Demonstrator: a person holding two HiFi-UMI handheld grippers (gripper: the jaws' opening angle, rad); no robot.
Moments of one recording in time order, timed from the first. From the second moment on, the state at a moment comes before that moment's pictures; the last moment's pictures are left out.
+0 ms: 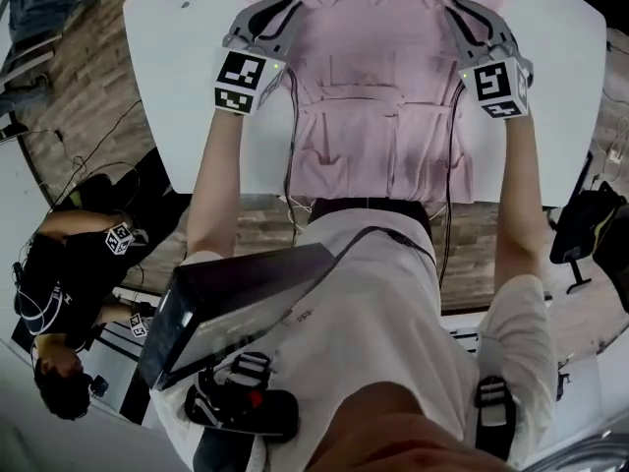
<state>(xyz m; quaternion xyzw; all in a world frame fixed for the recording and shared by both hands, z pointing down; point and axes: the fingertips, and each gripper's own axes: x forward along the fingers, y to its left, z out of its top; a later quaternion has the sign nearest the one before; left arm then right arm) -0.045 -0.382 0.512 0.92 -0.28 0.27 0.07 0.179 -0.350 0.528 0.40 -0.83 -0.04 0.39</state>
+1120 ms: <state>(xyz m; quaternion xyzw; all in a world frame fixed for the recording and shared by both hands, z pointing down) -0.038 -0.281 0.482 0.92 -0.33 0.20 0.10 0.100 -0.250 0.492 0.49 -0.84 0.09 0.22</state>
